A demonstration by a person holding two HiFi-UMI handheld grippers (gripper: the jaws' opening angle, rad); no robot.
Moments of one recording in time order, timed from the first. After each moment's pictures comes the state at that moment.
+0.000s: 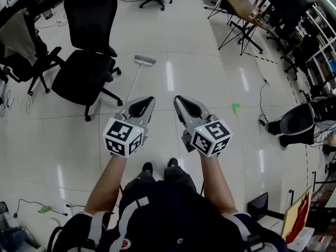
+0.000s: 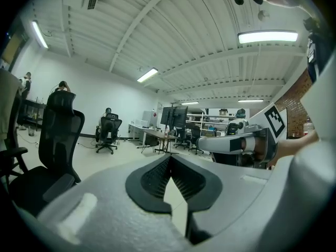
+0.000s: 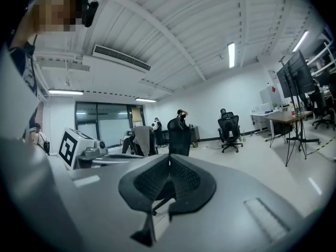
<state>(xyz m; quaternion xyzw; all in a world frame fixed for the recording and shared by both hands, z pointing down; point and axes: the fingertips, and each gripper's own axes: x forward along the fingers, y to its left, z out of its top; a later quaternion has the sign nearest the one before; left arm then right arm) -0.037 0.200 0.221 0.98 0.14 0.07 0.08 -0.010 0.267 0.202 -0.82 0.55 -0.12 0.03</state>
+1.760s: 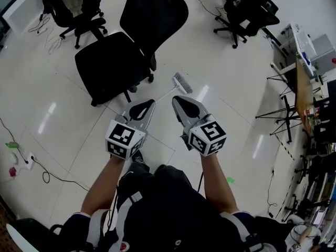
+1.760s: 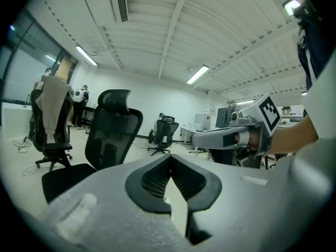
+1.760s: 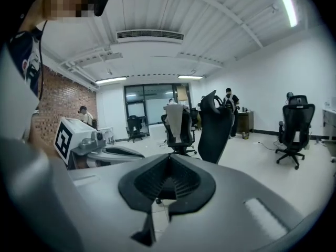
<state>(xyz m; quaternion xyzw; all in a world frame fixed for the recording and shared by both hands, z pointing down) 0.137 -0.027 0.278 0.98 -0.15 0.08 0.12 0.194 -0.003 0.257 -0.60 0.78 -0.14 -0.09</state>
